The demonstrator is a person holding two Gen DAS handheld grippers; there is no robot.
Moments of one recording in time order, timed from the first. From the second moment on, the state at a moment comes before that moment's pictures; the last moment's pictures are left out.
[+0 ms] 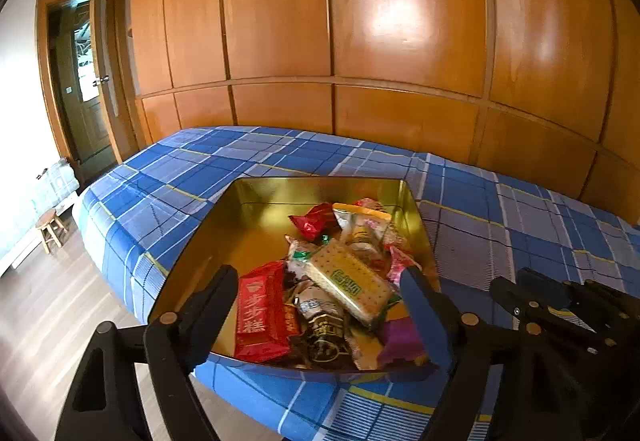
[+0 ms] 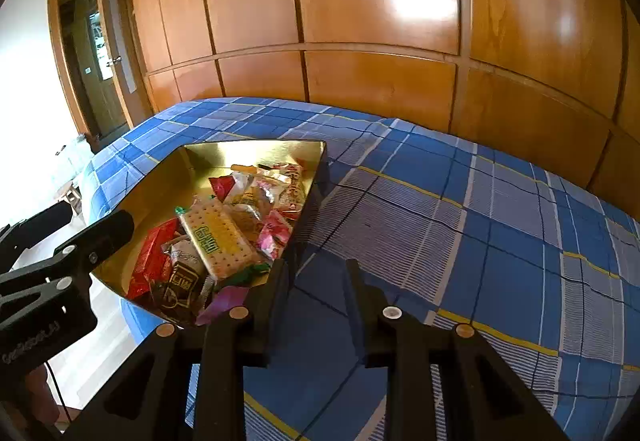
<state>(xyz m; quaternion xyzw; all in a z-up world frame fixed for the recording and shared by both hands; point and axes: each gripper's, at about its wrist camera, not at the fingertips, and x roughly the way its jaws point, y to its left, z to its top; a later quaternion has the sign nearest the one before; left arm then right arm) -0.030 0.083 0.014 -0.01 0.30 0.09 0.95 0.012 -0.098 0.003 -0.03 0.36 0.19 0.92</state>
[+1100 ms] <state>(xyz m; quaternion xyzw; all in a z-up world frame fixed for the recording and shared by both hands) -0.035 0.107 0.013 -0.04 0.30 0.12 0.94 0.004 -0.079 0.000 -0.05 0.36 0.21 0.91</state>
